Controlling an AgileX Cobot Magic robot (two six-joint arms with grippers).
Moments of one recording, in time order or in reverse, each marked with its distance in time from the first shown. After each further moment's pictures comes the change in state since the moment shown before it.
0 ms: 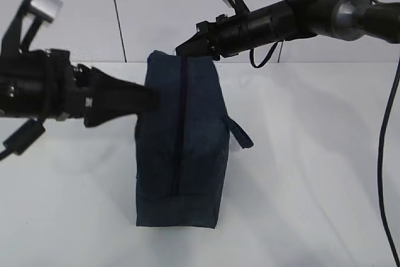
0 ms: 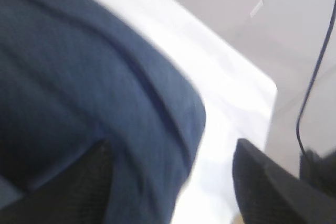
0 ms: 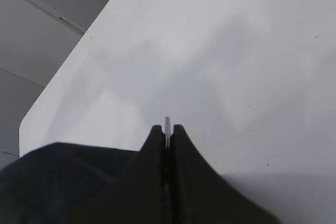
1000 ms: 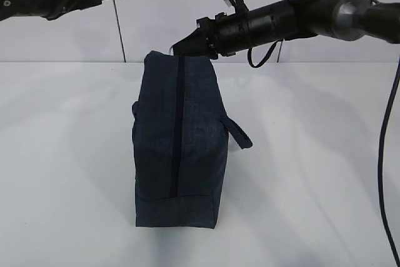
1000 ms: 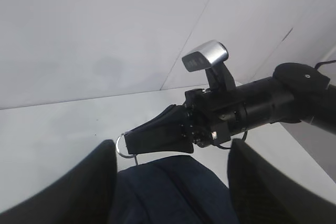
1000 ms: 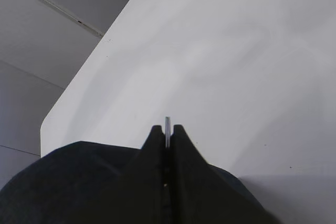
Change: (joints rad) left arm -0.004 -0.012 -0.281 -0.070 -0.456 -0.223; right arm 0.000 0.000 0.000 0.045 0.044 -0.004
